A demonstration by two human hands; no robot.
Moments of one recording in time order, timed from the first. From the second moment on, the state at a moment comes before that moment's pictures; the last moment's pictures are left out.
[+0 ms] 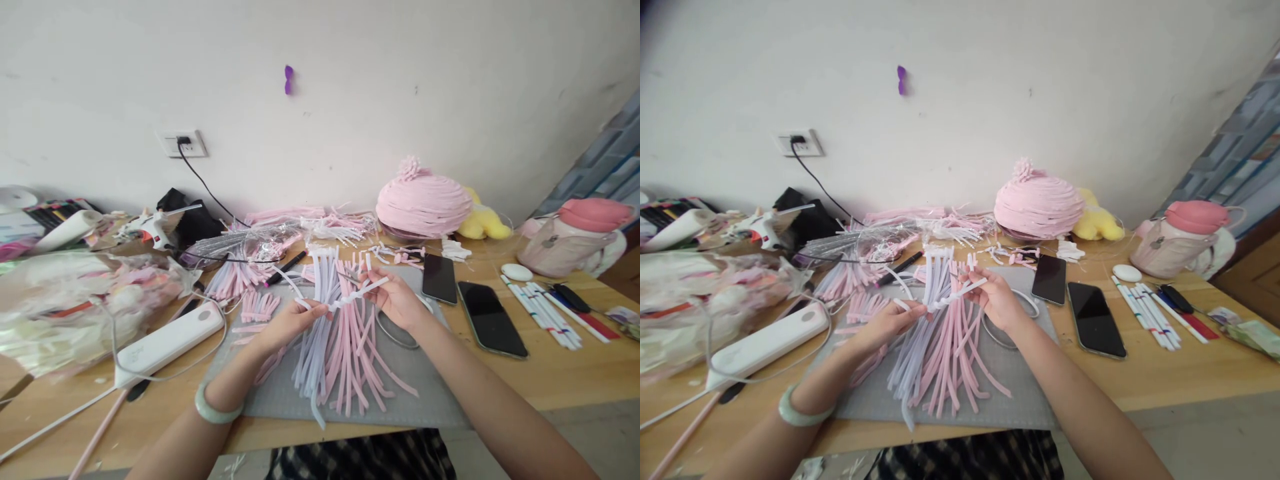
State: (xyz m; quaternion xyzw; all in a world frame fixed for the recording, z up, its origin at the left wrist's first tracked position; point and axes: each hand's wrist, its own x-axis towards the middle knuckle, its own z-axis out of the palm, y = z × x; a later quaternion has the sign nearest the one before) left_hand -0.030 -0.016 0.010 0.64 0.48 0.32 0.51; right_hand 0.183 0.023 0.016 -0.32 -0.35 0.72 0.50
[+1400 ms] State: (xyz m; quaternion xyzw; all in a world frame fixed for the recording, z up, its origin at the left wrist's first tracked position) left_hand -0.041 -0.004 0.009 0.56 0.44 0.53 0.46; right_hand 0.179 0.025 0.014 -0.36 -0.21 0.73 0.55
